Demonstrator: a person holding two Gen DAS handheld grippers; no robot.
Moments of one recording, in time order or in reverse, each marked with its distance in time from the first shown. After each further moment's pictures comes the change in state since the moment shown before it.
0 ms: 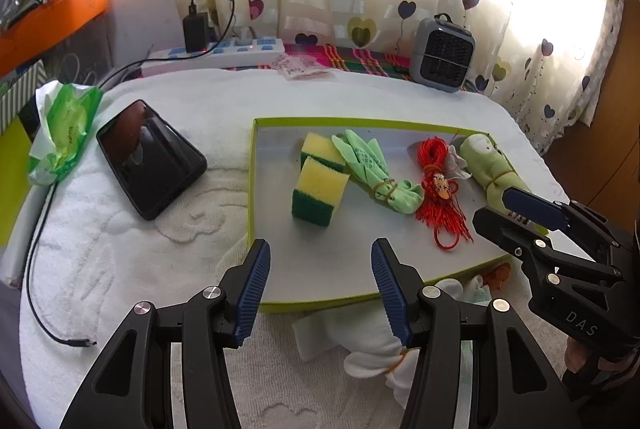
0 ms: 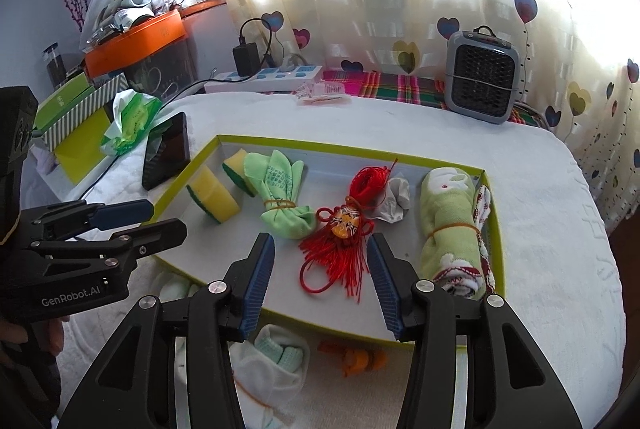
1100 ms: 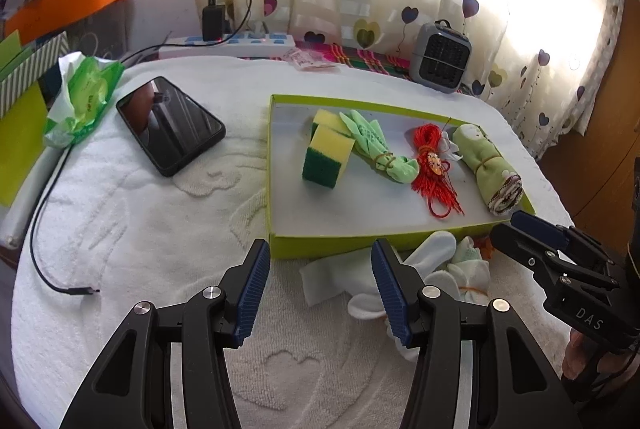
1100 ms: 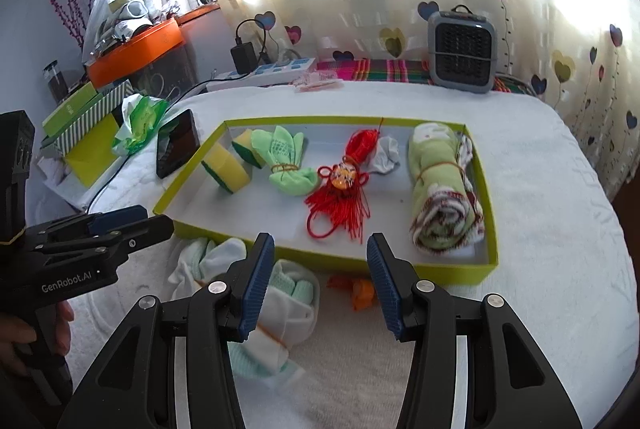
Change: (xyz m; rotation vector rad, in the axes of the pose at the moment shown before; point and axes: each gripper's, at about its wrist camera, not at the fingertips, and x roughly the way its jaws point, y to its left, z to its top) left arm -0.024 0.013 -0.035 -0.052 -0.018 -0.021; right arm -0.024 -0.004 -0.034 0.092 0.012 0.024
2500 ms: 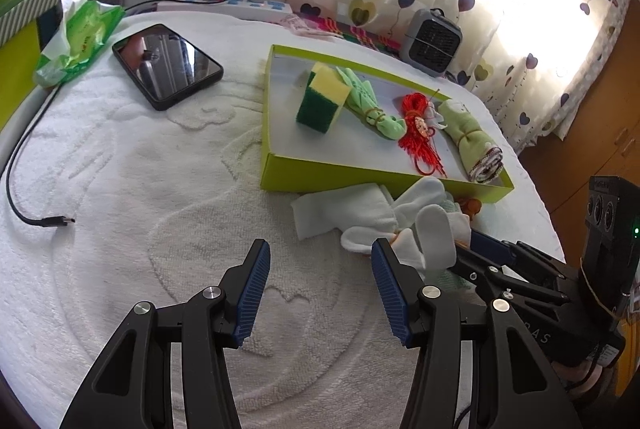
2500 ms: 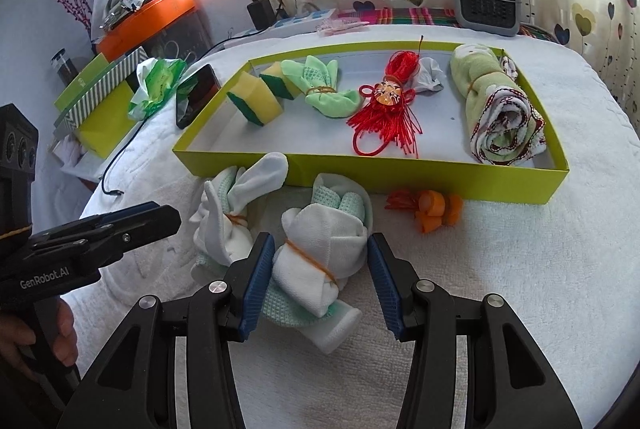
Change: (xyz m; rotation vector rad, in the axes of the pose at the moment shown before) left arm -0.002 0.013 -0.031 -0.072 0.071 -0.112; right arm 0.022 0.019 -0.034 0.027 0.108 0.082
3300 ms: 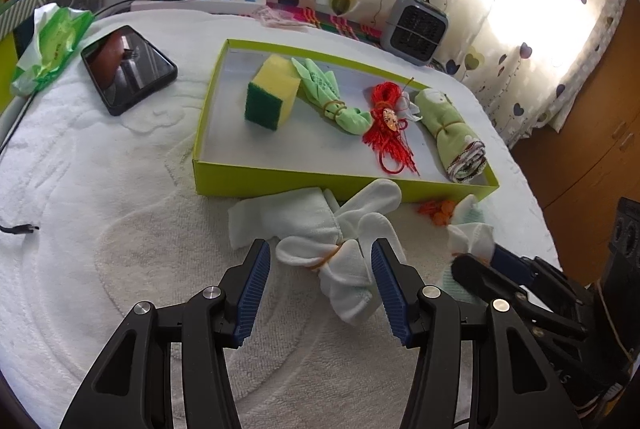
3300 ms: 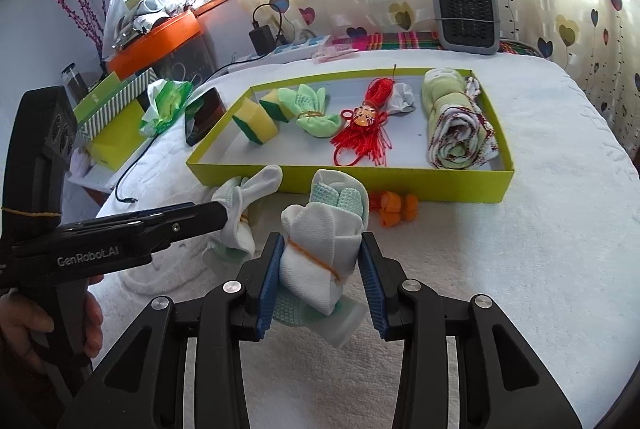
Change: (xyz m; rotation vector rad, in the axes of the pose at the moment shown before) left arm 0.018 -0.037 0.007 0.017 0.040 -0.003; right arm -0.038 -0.015 -0.009 0.013 -0.081 0.006
